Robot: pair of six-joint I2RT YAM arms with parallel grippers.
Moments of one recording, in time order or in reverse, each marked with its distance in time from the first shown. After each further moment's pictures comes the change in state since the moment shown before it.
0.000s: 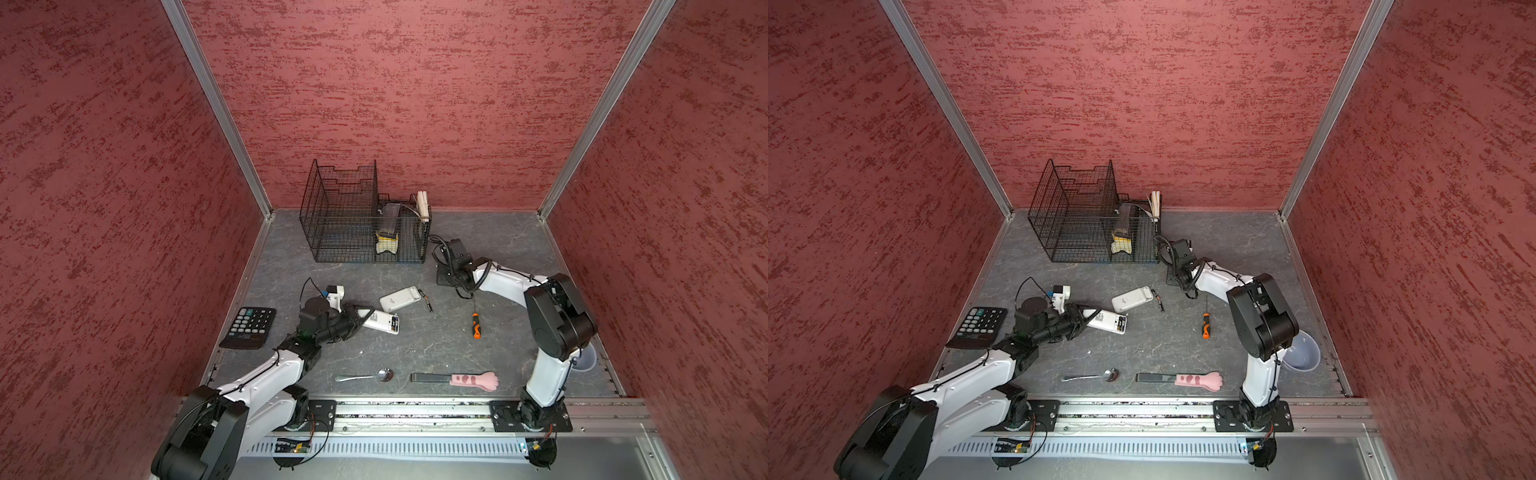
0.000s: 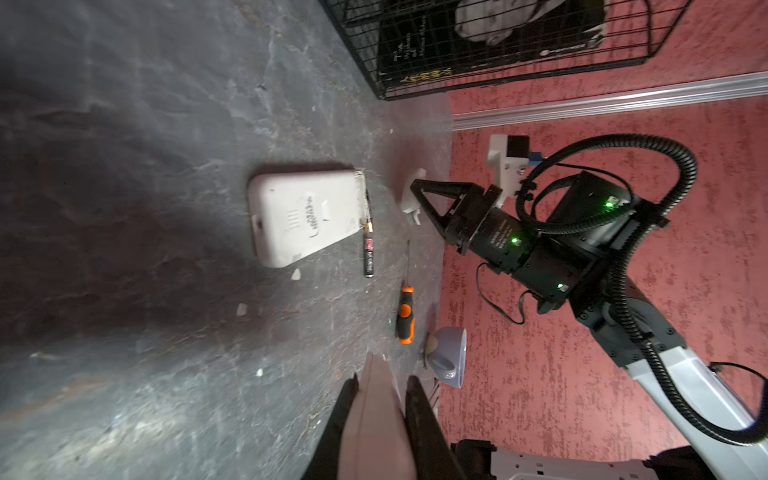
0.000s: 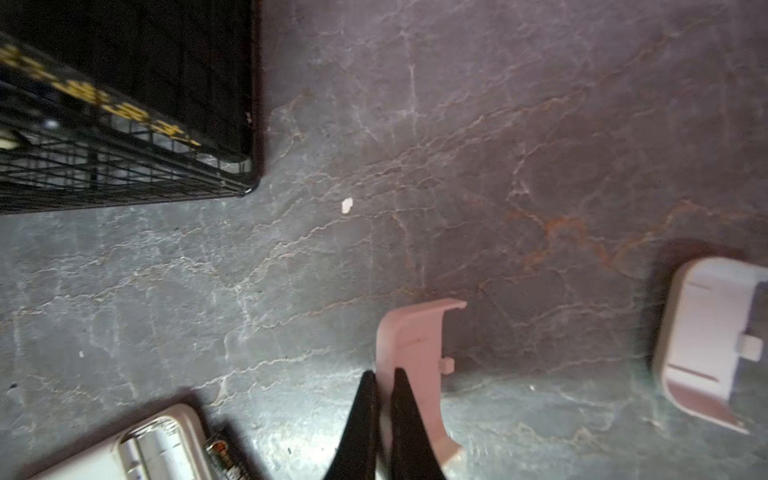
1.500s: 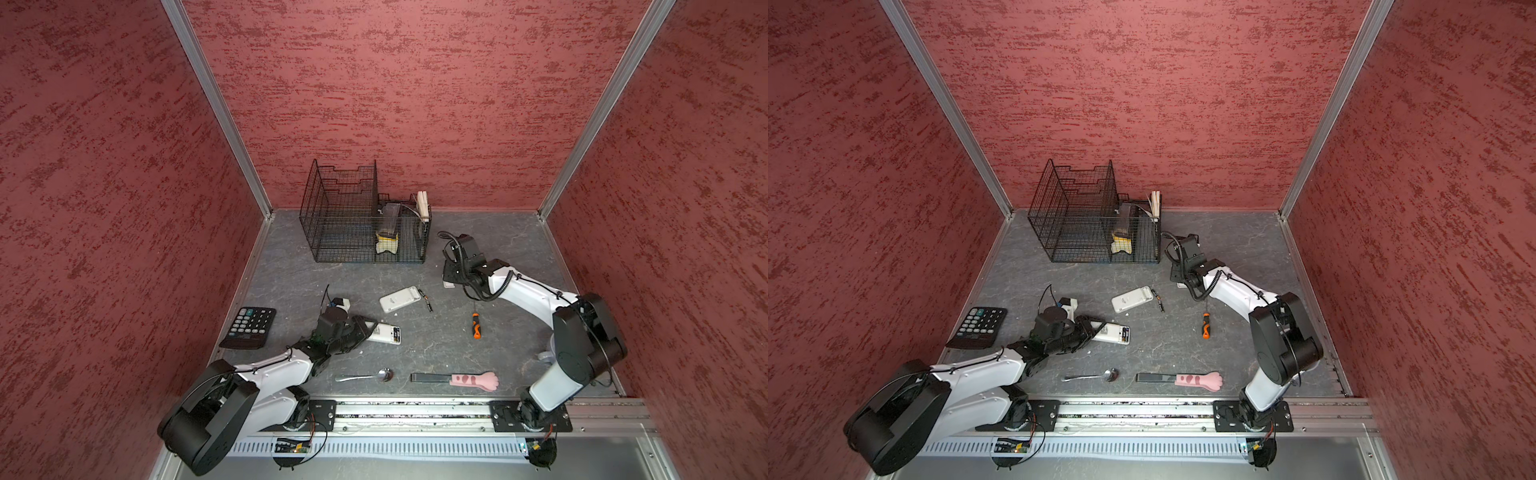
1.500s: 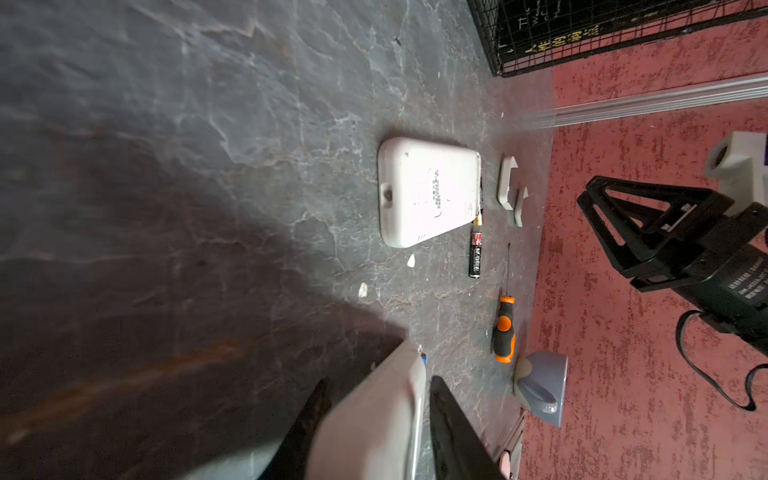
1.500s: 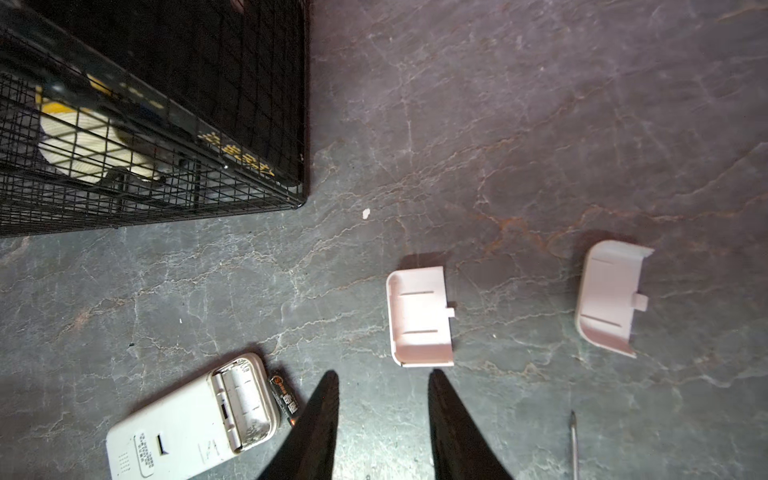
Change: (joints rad) left arm -0.168 0.104 -0.022 -0.051 -0.262 0.043; right arm -0.002 -0.212 -0.077 -0.010 -0.027 0.036
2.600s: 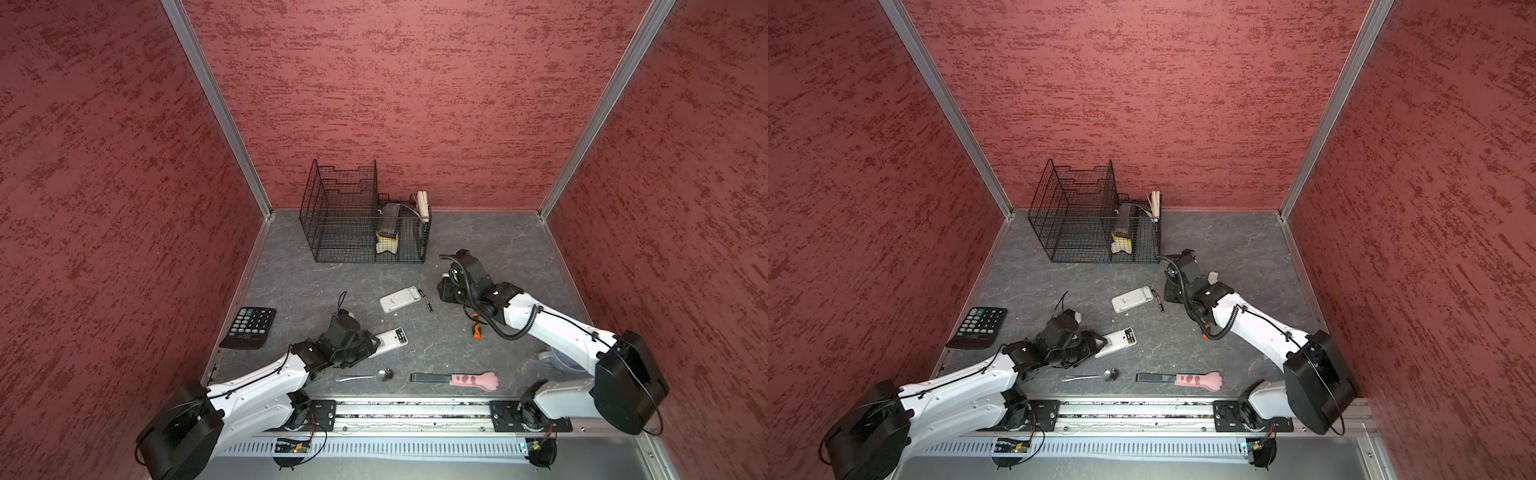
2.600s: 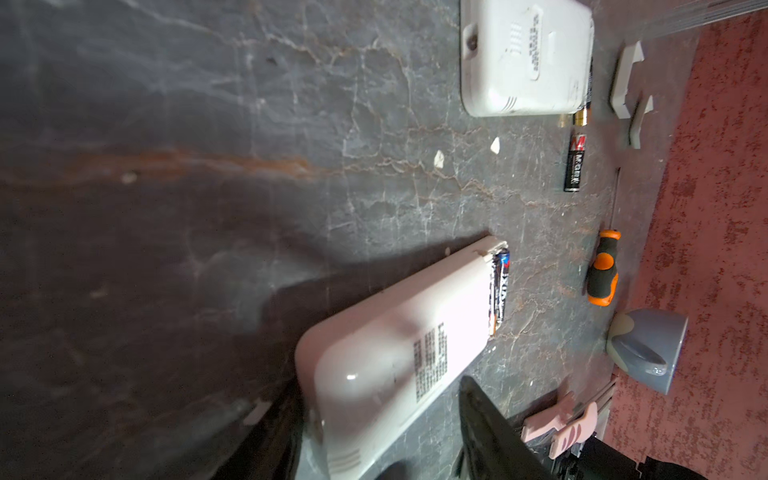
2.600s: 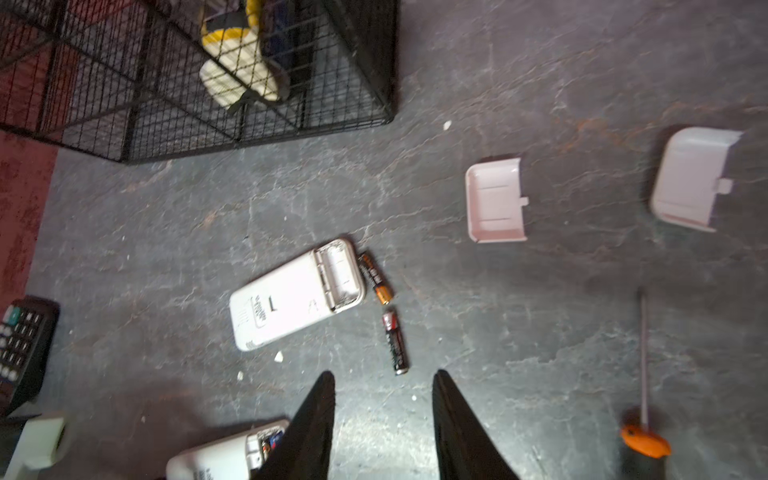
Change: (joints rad) left arm -0.207 -0.165 0.101 -0.534 -0.132 -0.003; right arm 0.202 -0.289 -0.185 -0.022 -0.033 0.131
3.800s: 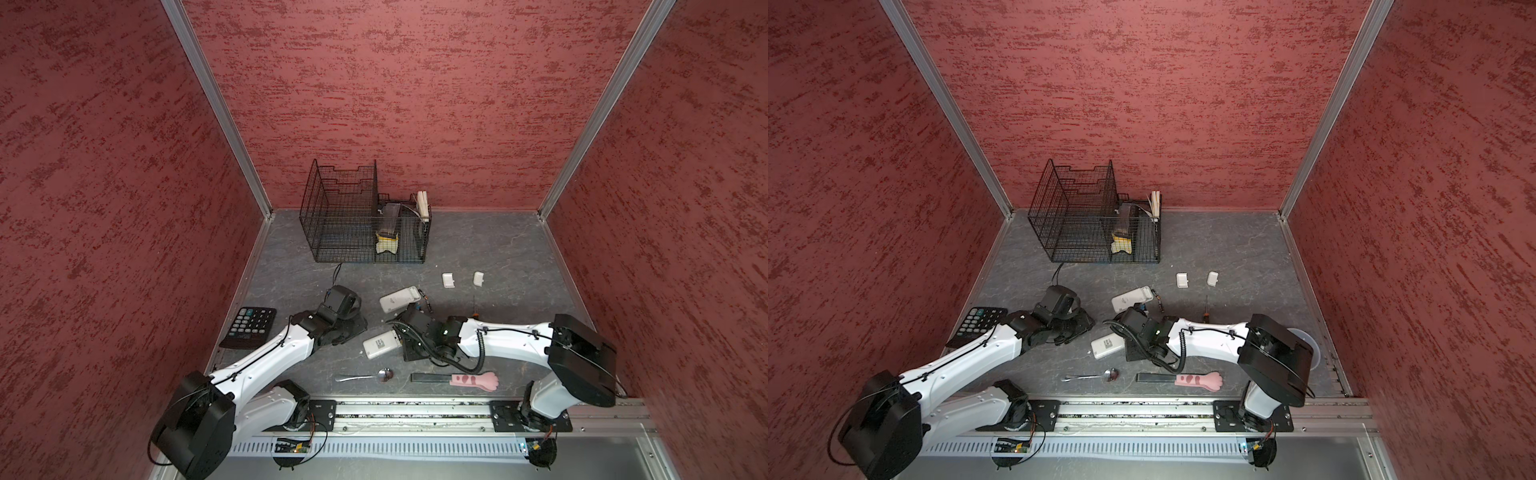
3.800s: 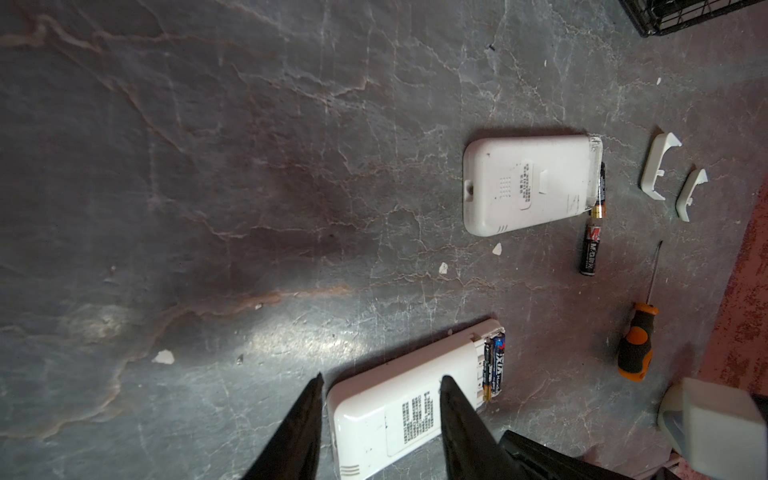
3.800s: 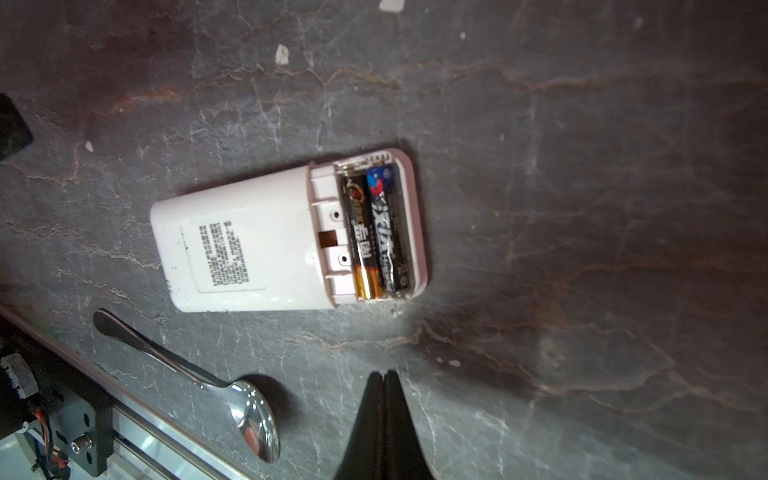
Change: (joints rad) left arm 0.214 0.142 0.294 -0.284 -0.019 0.193; right arm 0.430 0.267 -0.012 -0.017 -0.101 0.230
